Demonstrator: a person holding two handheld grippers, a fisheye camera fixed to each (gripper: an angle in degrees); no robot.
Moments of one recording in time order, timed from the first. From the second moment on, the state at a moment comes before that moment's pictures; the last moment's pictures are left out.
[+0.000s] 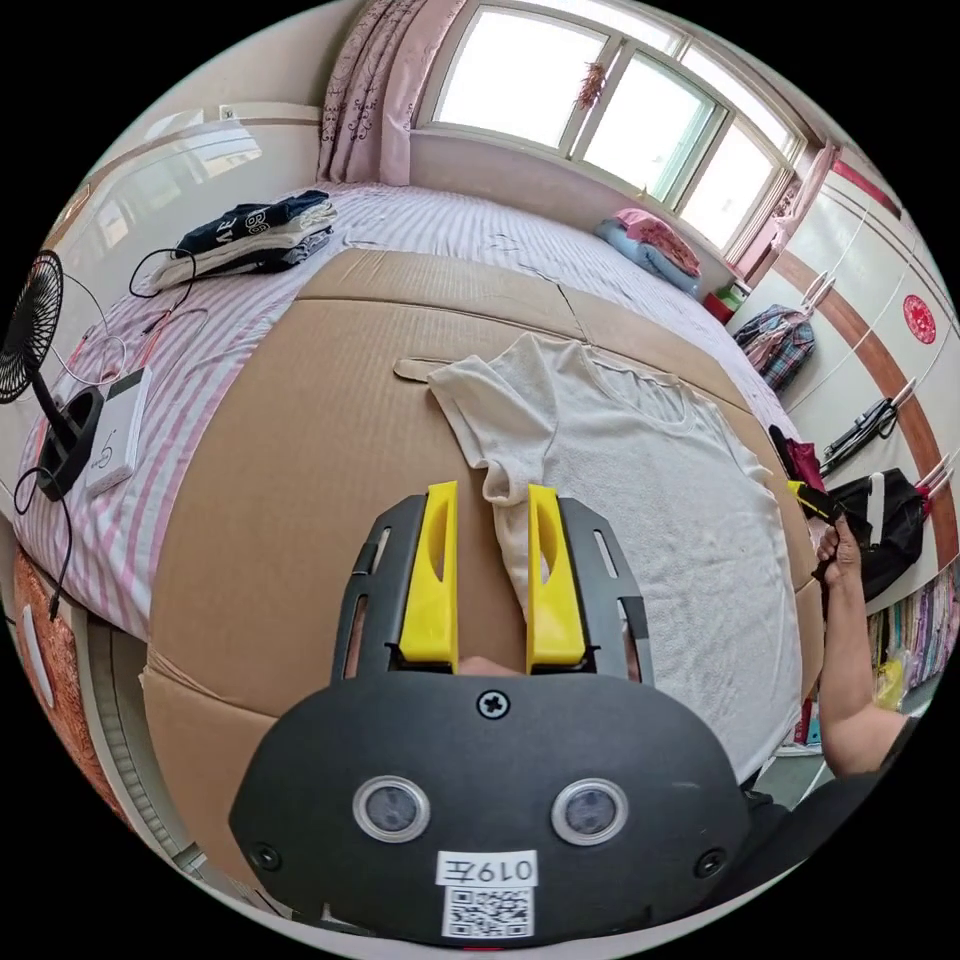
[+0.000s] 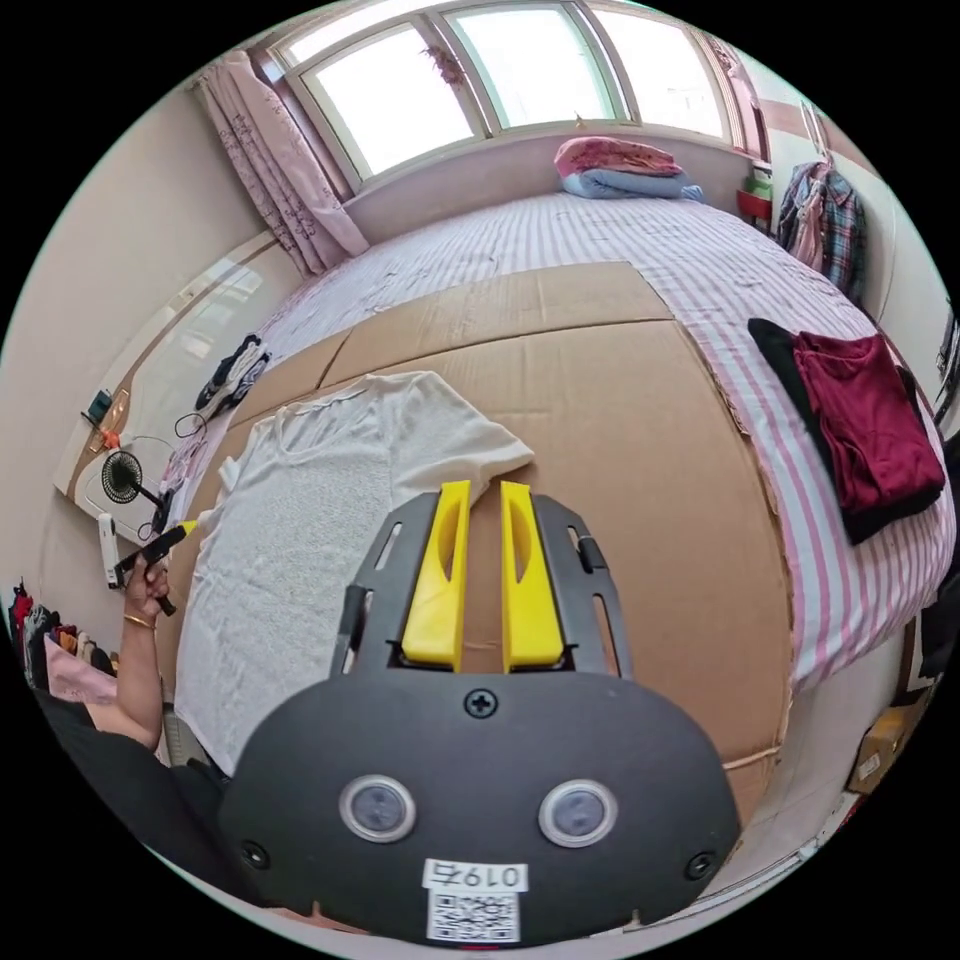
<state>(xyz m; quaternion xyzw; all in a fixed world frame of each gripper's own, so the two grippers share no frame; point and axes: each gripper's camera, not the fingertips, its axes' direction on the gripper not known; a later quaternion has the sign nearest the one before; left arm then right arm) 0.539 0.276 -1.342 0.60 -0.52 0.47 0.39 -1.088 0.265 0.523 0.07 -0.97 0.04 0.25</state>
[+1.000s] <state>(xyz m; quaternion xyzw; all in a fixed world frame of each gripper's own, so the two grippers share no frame) 0.739 0.288 -1.344 0.57 -0.59 0.43 0.37 -0.982 0.262 0.419 0.31 -0.94 0.00 0.13</state>
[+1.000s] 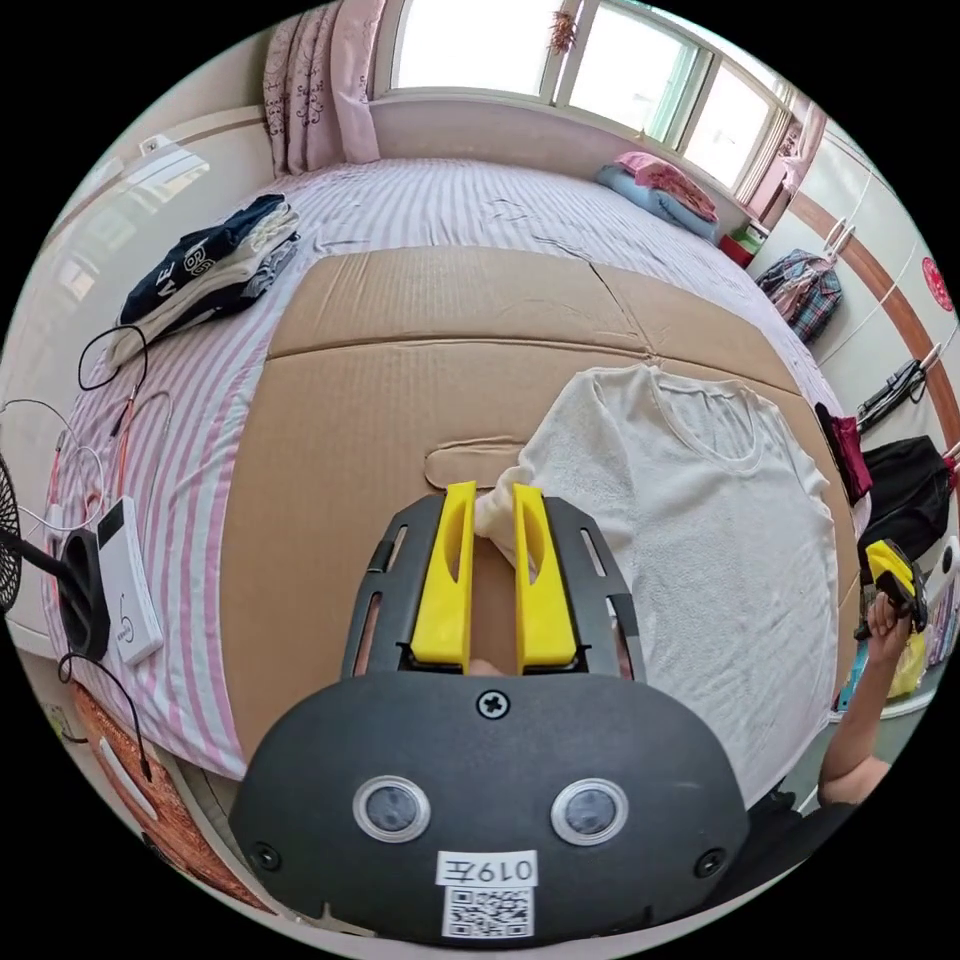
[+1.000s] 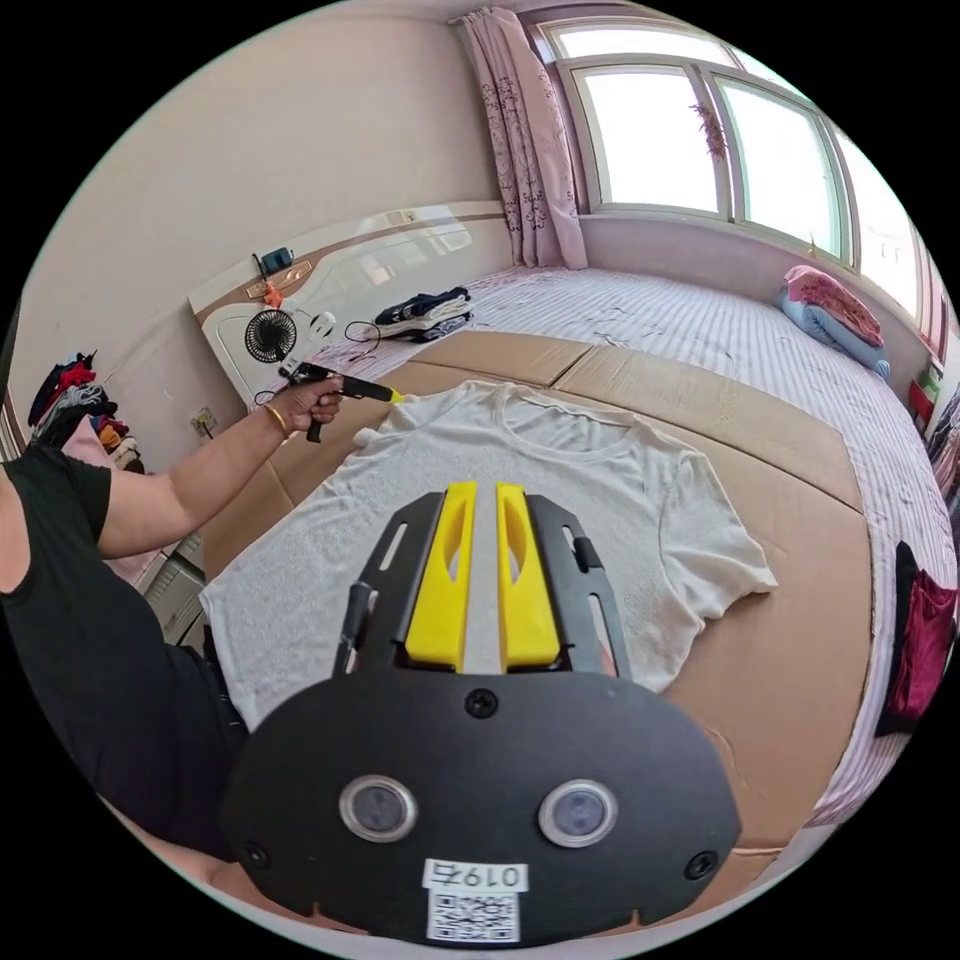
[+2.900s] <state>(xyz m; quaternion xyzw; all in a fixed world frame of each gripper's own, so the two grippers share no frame) 0.981 0.246 -1.314 0.39 -0.60 0.51 0.47 -0.919 -0.231 0.188 0.18 -0.96 -0.22 -0.01</state>
